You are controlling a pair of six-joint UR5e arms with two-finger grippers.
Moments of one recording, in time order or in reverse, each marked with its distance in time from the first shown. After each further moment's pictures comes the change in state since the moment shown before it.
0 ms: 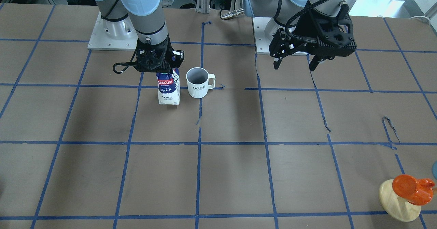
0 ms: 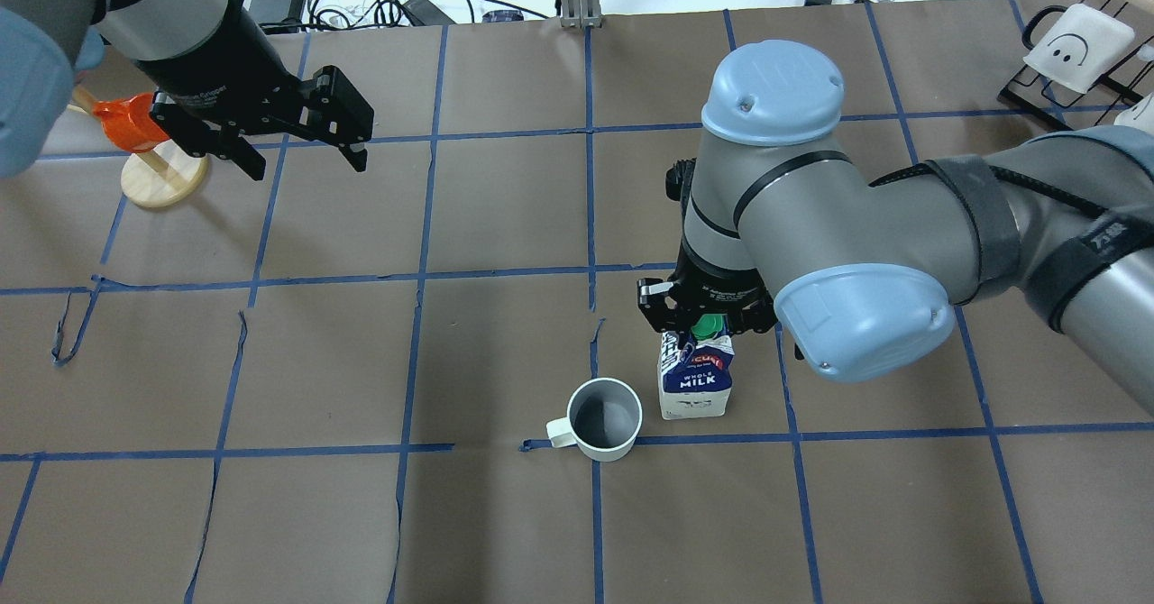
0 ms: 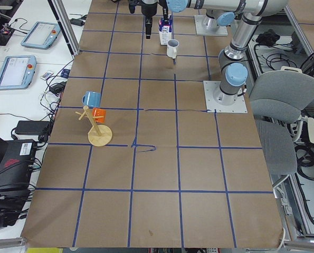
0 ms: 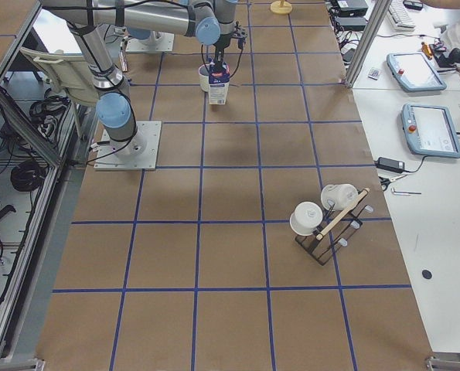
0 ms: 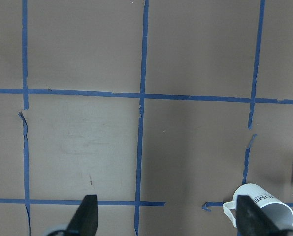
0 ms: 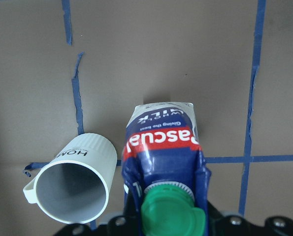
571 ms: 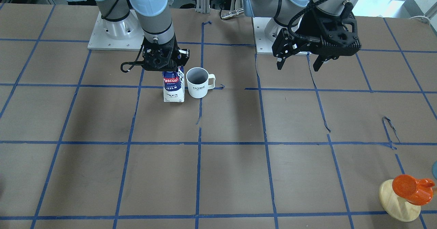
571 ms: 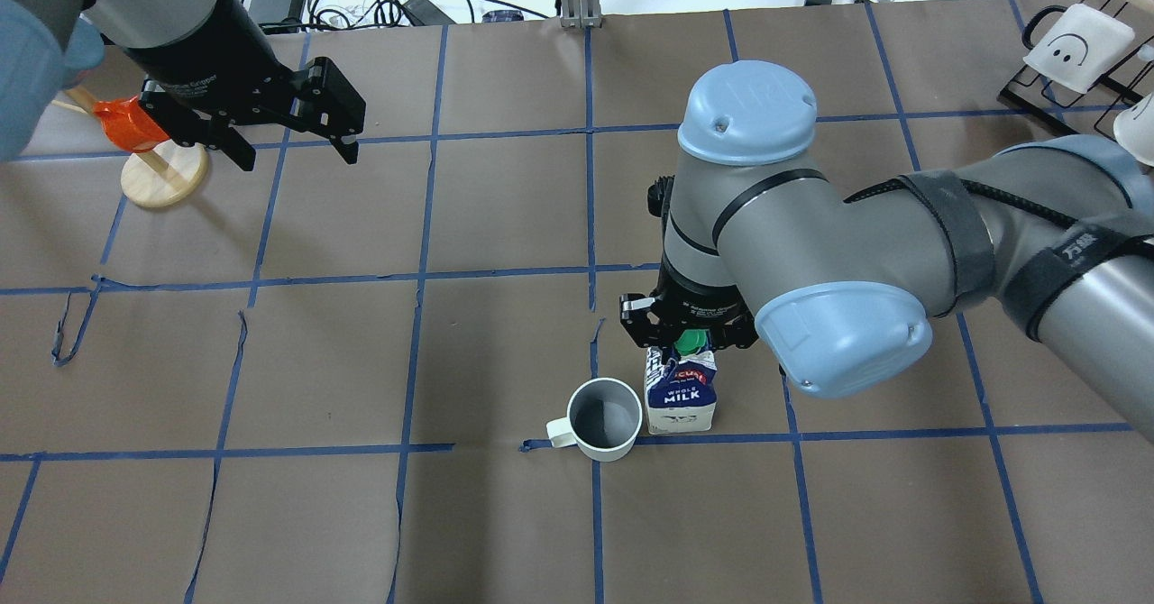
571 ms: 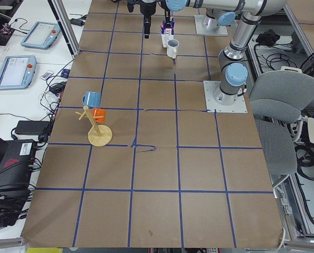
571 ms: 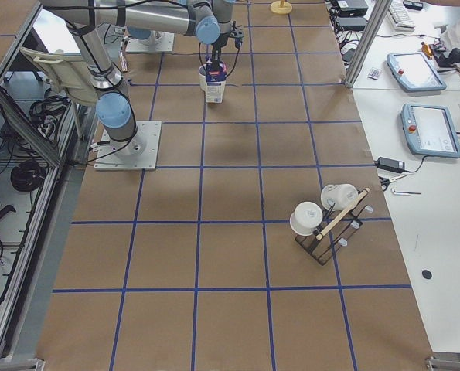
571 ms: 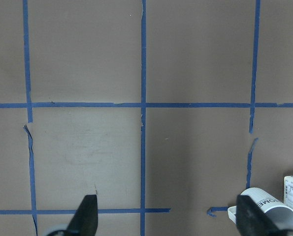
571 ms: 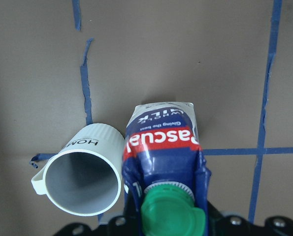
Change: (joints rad) left arm 0.003 -0.003 0.011 -0.008 0.022 0.009; right arm 0.028 0.007 0.006 -0.003 0.028 0.025
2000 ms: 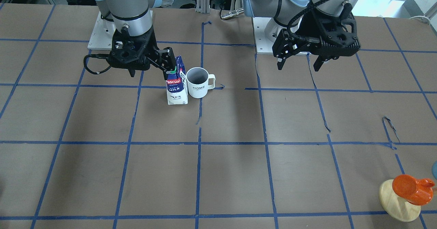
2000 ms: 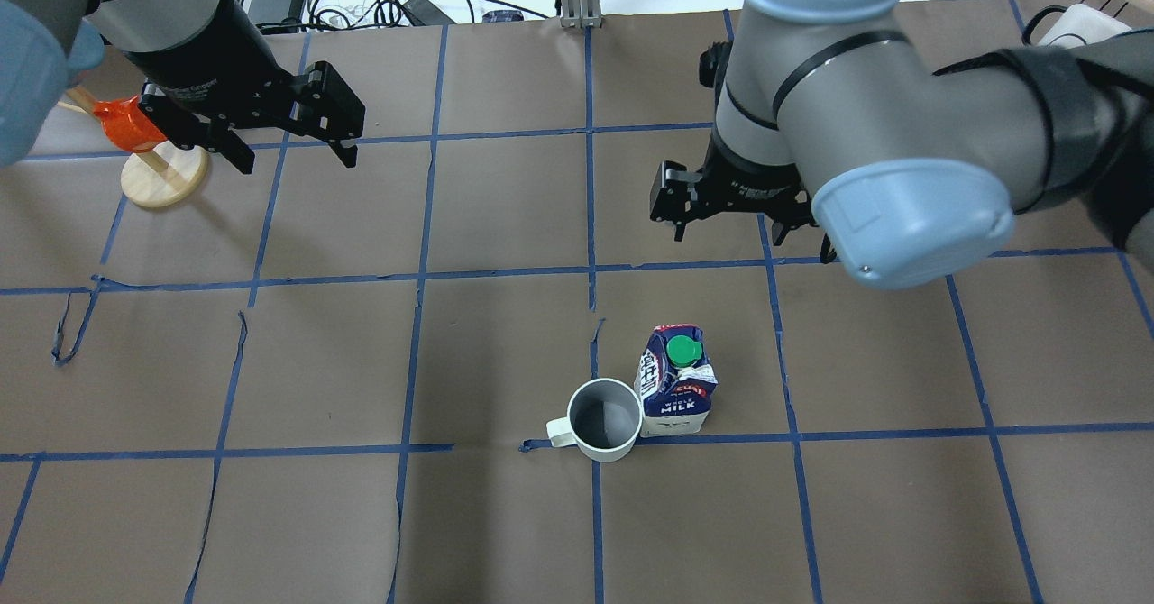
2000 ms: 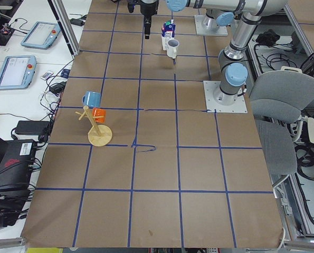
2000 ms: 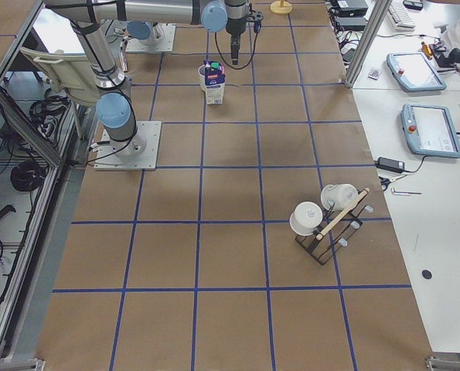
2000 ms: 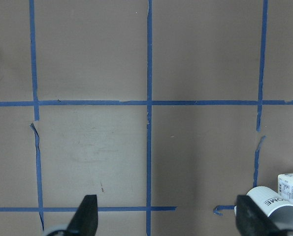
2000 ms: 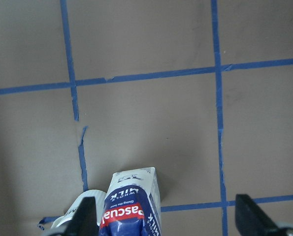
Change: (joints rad) left arm -0.001 0.001 -0.005 0.003 0.005 0.001; right arm -0.126 0.006 -0.200 0.015 -0.093 -0.020
